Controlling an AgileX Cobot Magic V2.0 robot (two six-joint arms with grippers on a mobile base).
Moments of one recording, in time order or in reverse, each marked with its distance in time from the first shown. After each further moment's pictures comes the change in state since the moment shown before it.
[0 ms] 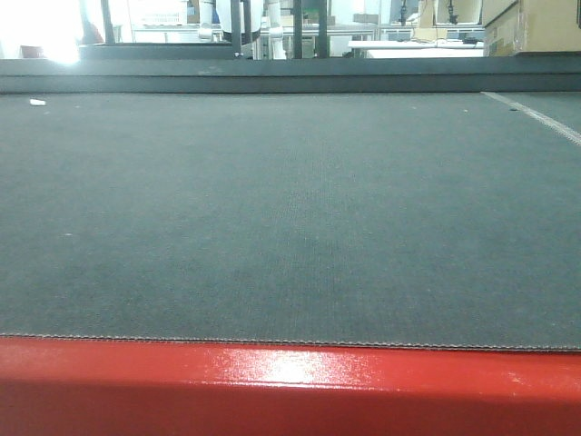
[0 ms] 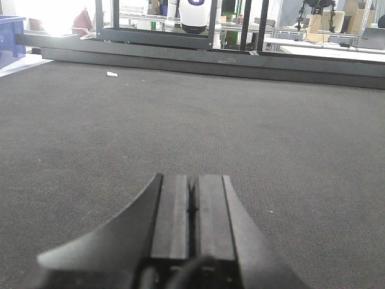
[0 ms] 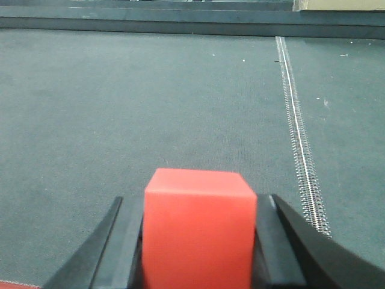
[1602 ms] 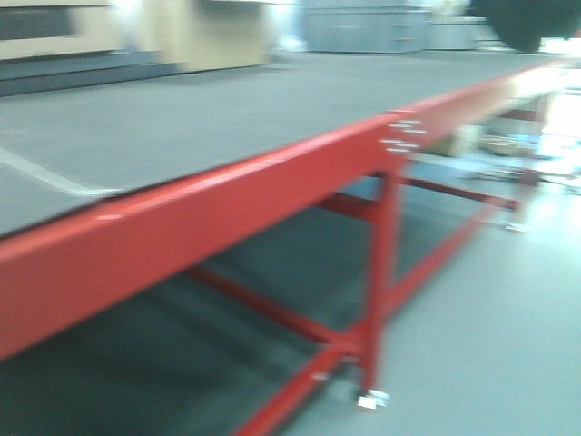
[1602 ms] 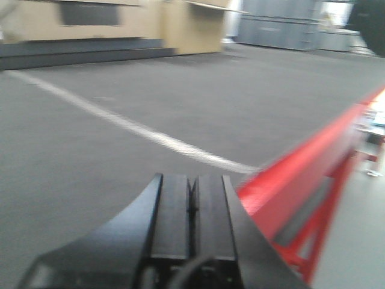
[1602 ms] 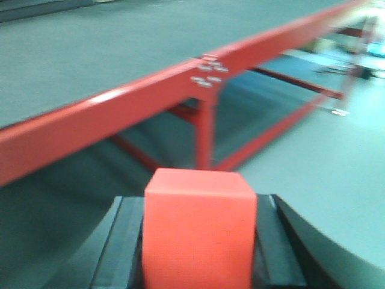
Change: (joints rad) left arm 0.000 0.000 0.000 0.000 0.000 0.000; right arm 0.000 0.000 0.000 0.000 0.002 0.000
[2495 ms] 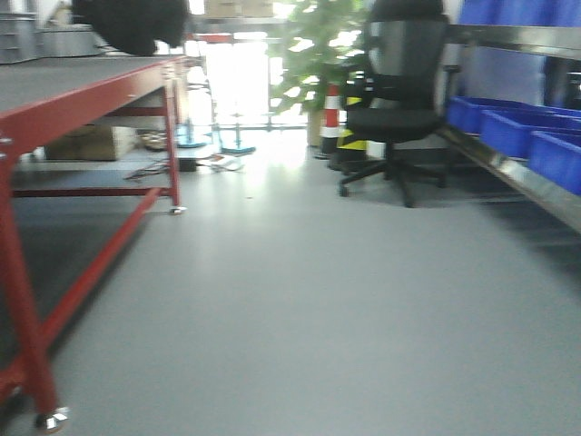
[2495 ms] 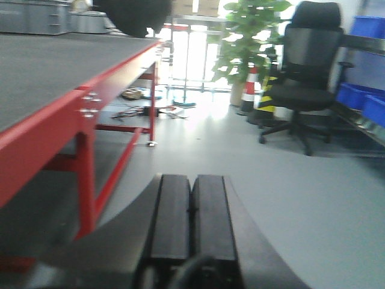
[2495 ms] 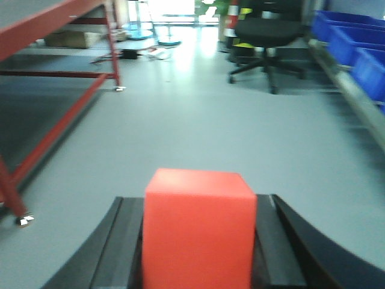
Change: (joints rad) left arm 0.000 0.000 0.000 0.000 0.000 0.000; right arm 0.000 0.000 0.000 -0.002 0.000 0.000
